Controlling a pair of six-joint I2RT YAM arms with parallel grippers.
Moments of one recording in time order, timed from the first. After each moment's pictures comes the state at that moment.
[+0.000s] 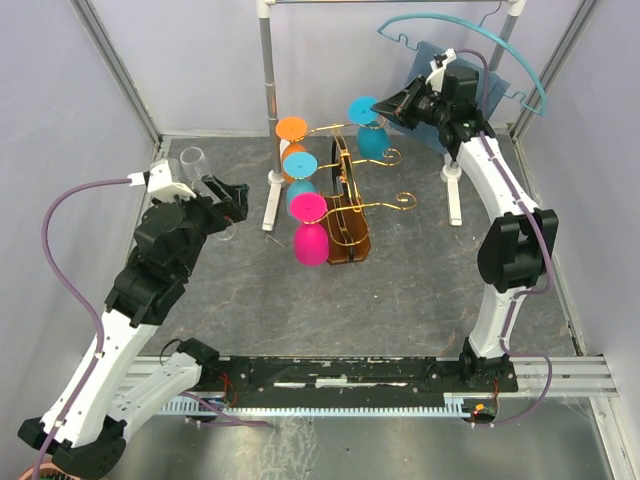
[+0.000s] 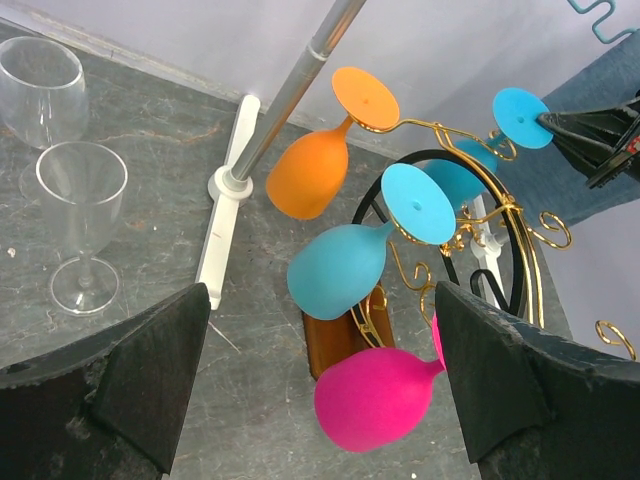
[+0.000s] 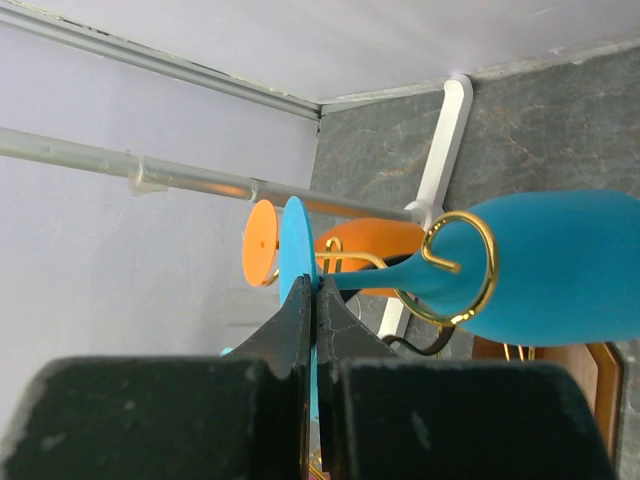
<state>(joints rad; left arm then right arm) -0.48 0.76 1.05 -0.43 -0.36 -0.53 0.16 1.94 1.86 -0.17 -0.57 0.91</state>
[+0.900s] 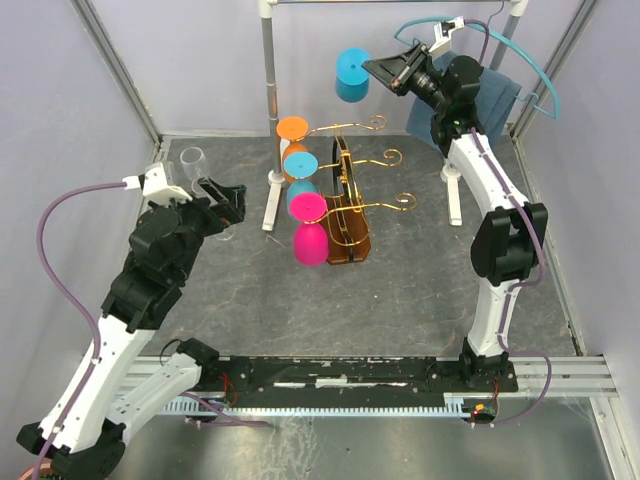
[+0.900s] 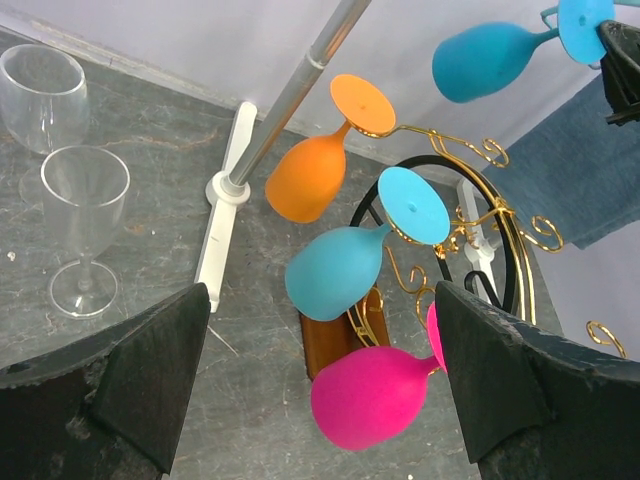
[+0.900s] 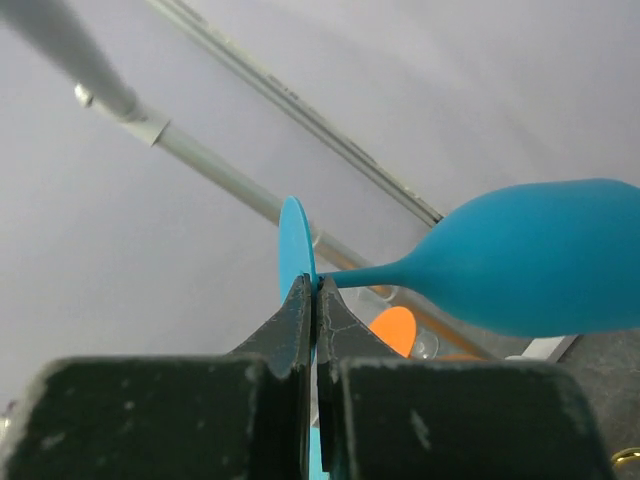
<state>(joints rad) -0.48 0.73 1.05 -0.43 -0.36 -0.53 0.19 2.03 1.97 0.31 -0.59 1.05</state>
